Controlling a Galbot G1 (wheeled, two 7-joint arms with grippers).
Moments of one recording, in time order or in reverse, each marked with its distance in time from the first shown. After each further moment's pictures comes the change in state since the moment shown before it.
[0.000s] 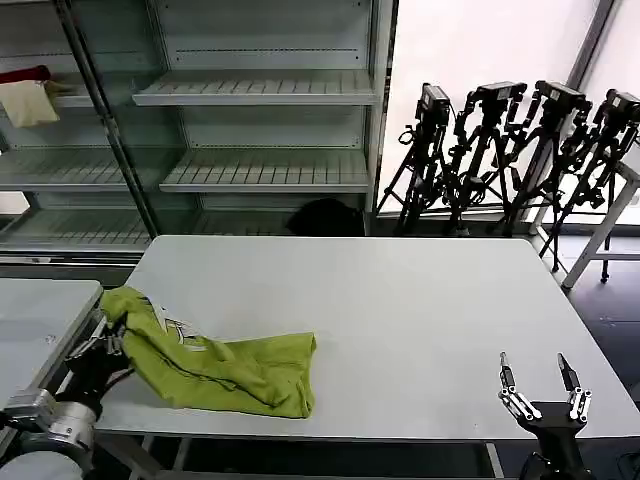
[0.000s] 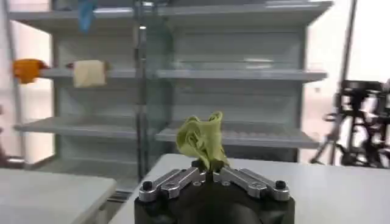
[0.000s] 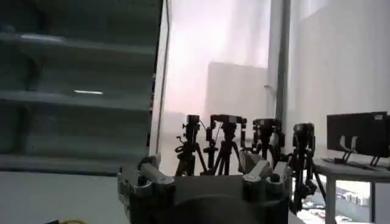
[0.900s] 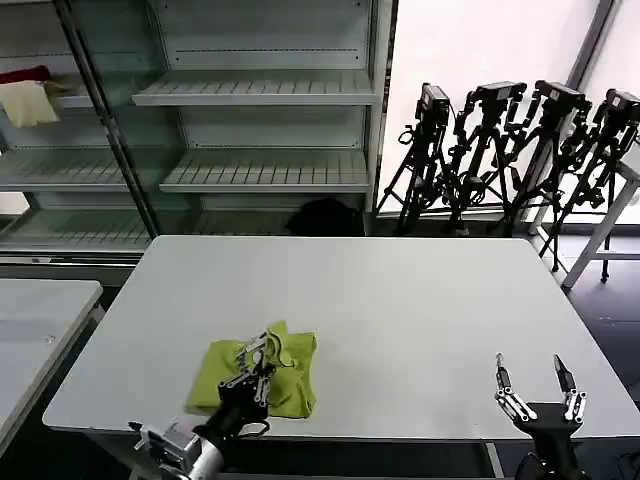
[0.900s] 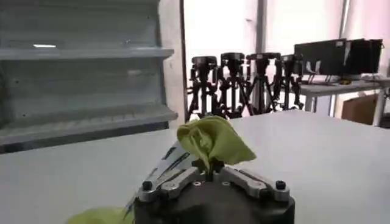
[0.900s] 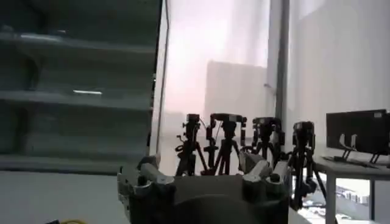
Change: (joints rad) left arm -0.105 0.036 0.544 -0.008 0.279 -0.024 0.114; right arm 0.015 0.016 -0.021 -0.001 -0.018 -0.005 -0.001
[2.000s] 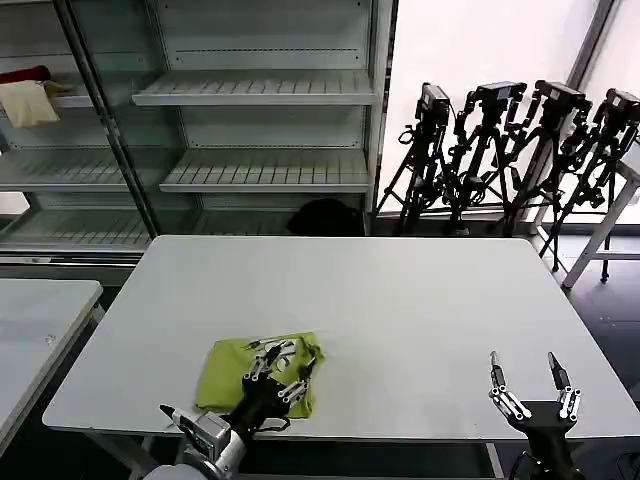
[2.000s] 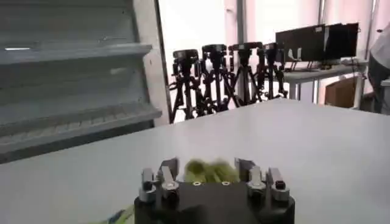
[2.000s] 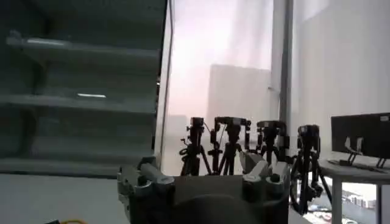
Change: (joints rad) left arm -0.118 0.010 0.116 0.008 0.039 0.078 -0.019; right arm 0.016 0.012 -0.015 0.003 -0.019 -0.005 -0.004
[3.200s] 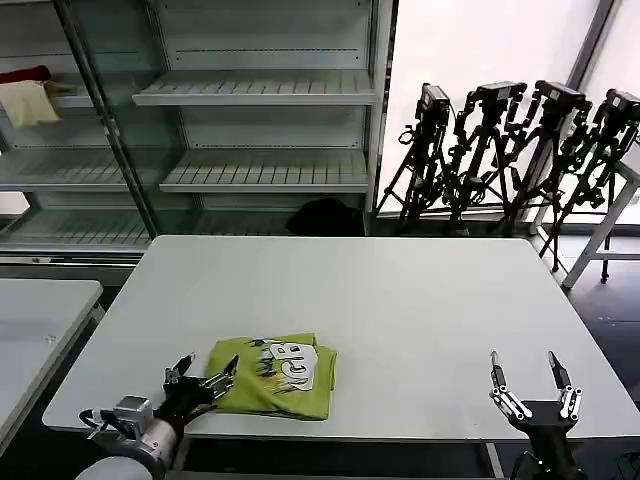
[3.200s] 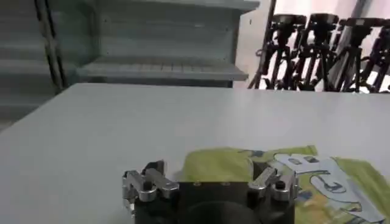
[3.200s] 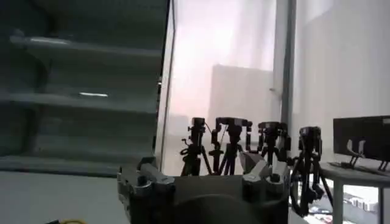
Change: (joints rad) left arm 0.135 -0.045 -0.371 0.073 -0.317 0.099 -0.083; right arm -0.007 -0.013 0.006 -0.003 0.001 0.006 0.000
